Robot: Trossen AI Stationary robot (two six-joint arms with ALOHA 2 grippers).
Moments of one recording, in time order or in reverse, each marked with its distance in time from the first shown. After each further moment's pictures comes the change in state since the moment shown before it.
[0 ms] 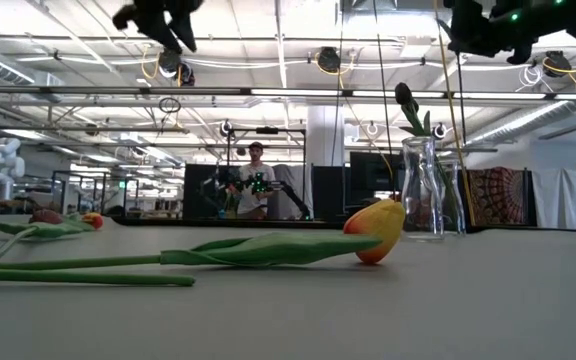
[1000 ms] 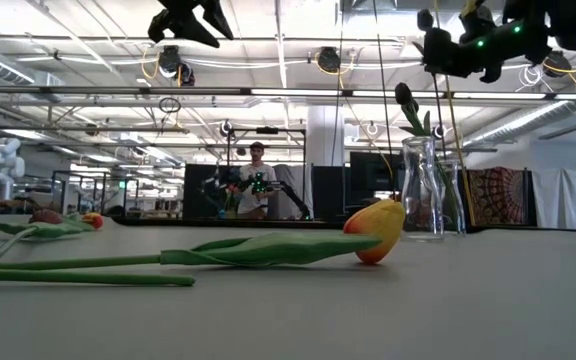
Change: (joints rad) left arm -0.064 0.029 -0.112 0.428 0.080 0.008; right arm -0.078 0.242 0.000 0.200 -0.070 -0.012
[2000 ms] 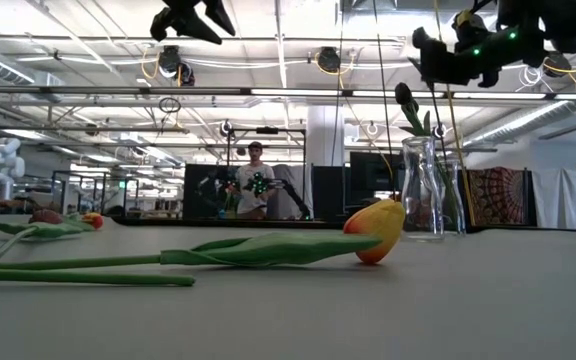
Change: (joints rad) left arm -0.012 0.001 0.000 0.033 0.000 -0.006; right arm 0.001 0.021 0.000 -0.039 0.004 -0.046
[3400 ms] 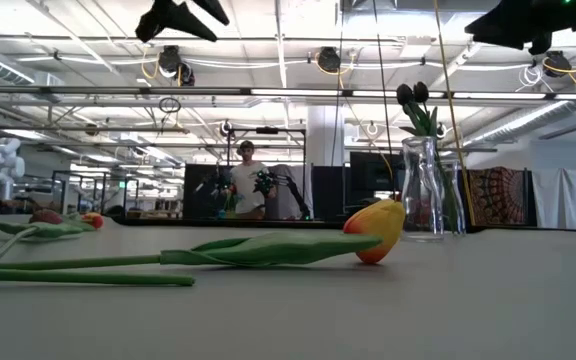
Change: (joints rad) left arm -0.204 -0.039 0.001 -0.308 0.299 -0.264; right arm 0.100 -0.556 0.000 -0.518 -0.203 0.001
